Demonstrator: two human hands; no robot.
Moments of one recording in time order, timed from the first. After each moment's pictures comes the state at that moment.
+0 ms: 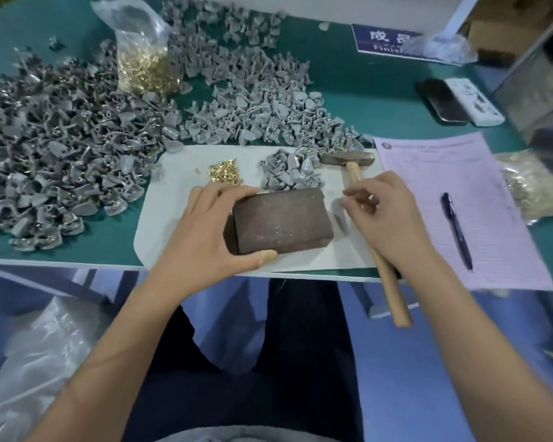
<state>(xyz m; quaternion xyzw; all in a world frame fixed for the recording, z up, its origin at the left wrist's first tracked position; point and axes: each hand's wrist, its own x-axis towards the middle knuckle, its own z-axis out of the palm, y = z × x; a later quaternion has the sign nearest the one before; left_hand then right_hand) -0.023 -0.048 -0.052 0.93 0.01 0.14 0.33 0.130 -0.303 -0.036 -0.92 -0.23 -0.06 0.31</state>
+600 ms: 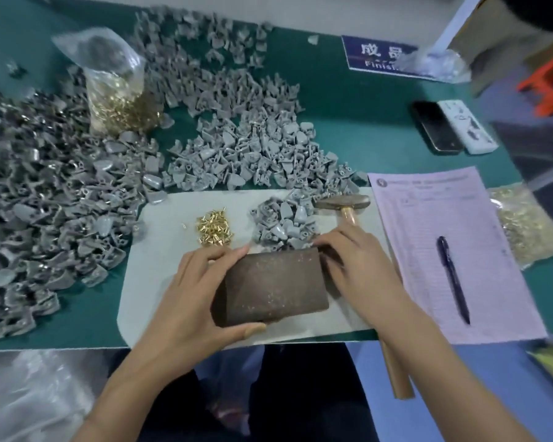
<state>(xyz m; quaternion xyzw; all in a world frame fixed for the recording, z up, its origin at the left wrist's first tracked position) -0.017 -0.032 -0.053 0.92 -0.01 0.07 0.38 0.133 -0.274 -0.032 -0.92 -0.34 -0.02 0.21</state>
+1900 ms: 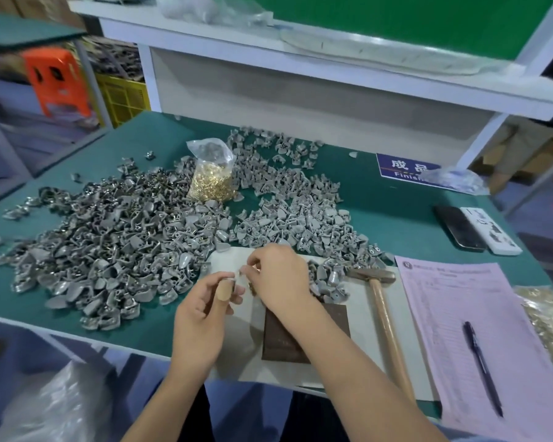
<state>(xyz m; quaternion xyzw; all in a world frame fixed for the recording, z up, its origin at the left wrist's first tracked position) -0.020 -0.027 -0.058 0.65 0.23 0.34 0.64 0.107 -0.098 0.005 -0.92 -0.37 0.00 0.16</state>
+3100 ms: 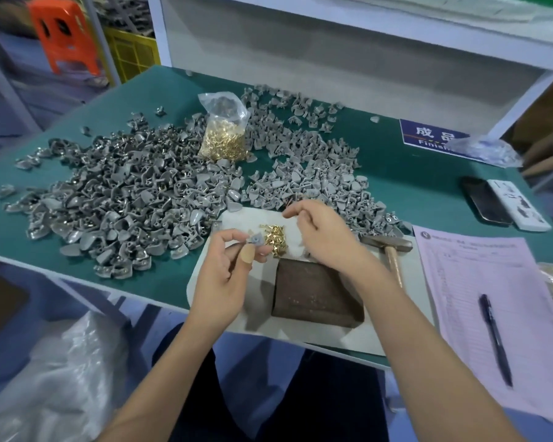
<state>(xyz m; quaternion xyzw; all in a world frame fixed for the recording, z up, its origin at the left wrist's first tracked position) -0.022 -0.037 -0.055 0.68 0.14 0.30 0.66 0.141 -0.146 0.009 -0.84 -0.36 0.17 0.36</state>
